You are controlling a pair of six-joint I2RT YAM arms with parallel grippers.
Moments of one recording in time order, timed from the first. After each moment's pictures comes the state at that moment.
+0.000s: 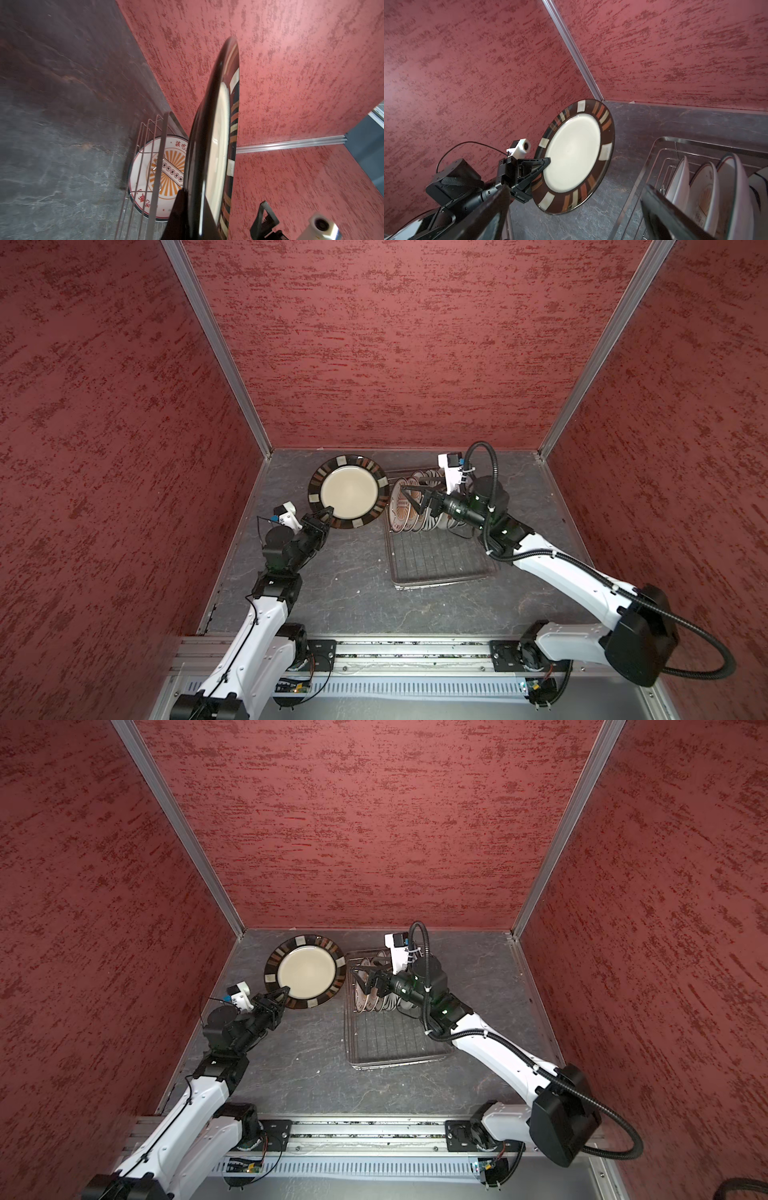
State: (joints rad) left arm -0.06 0.77 0.34 0.29 0.31 -1.30; right arm 0.66 1.33 1.01 0.24 -0.32 0.50
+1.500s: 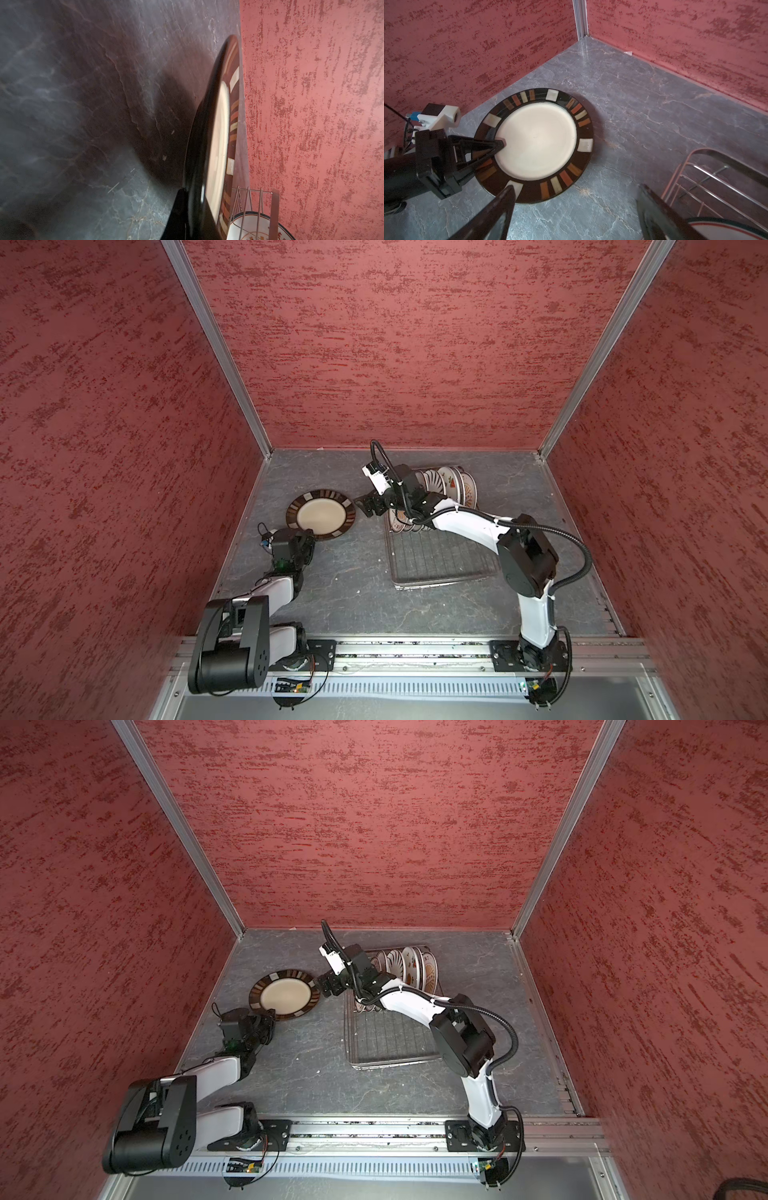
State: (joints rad) left arm 0.09 1.26 0.26 0.48 0.09 -1.30; right arm 0.77 2.02 1.55 -0.01 -0.21 0.11
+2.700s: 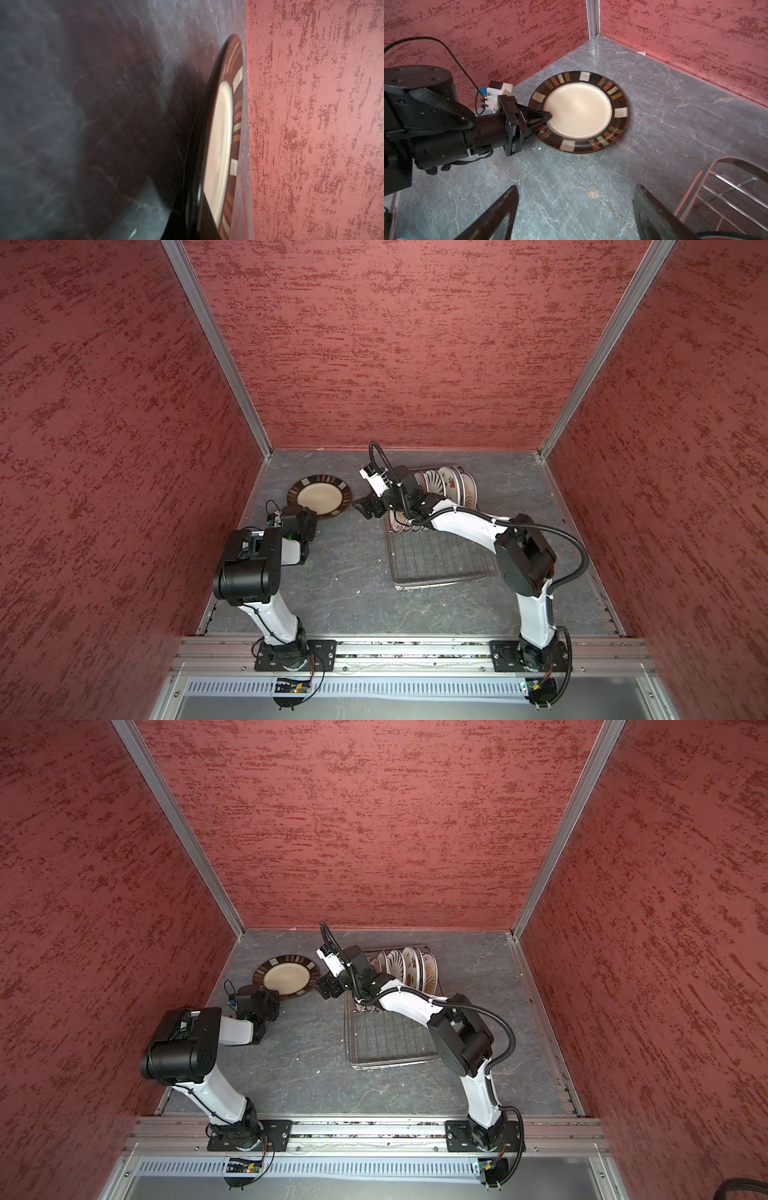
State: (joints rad) left arm 0.09 1.75 0.56 0.67 0.01 -1.34; right arm 0.77 2.03 1.54 0.04 -0.26 0.10
